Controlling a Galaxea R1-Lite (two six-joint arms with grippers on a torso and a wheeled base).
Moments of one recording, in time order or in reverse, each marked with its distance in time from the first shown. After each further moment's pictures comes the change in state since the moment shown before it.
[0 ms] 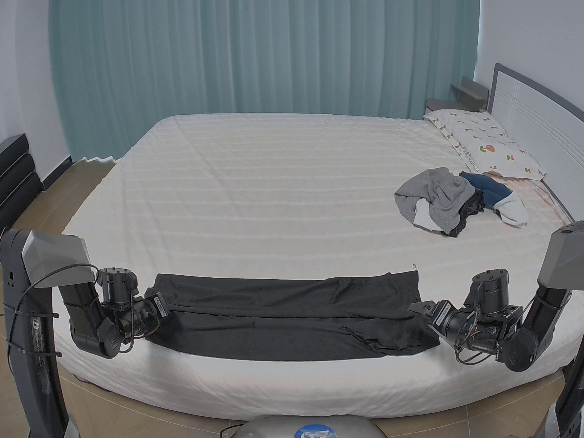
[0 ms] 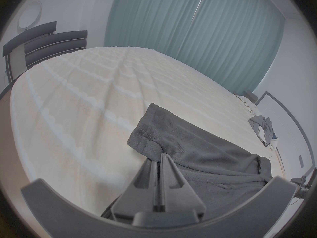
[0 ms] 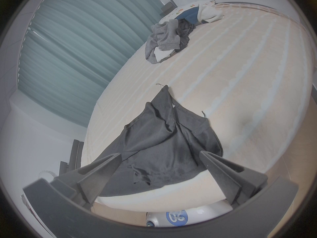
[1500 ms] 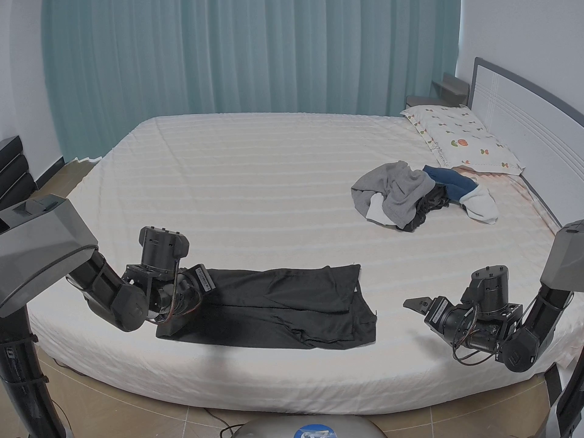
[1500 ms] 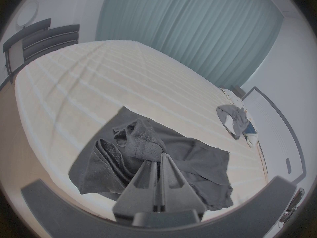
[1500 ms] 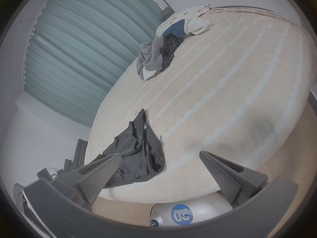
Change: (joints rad) left arm -0.340 -0.279 -0.247 0.607 0.163 -0.235; right arm 0.044 -0.031 -0.011 0.000 0.002 0.001
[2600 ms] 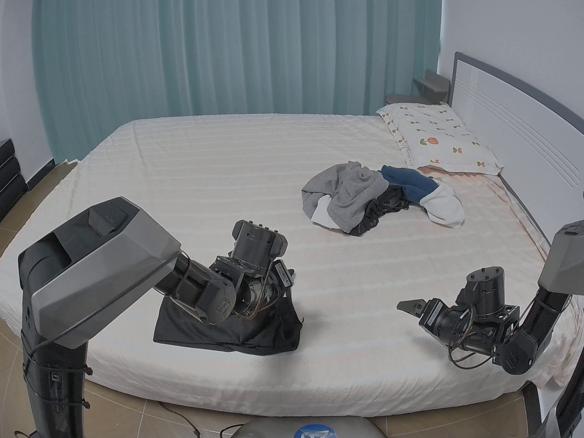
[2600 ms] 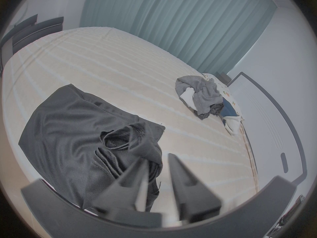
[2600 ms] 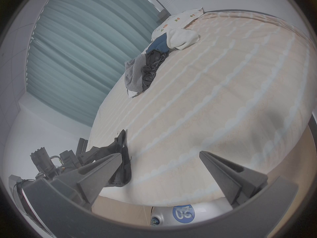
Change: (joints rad) left arm -0.240 0.204 -0.401 0.220 0.096 -0.160; right arm 0.026 0.001 -0.004 0.000 0.004 0.003
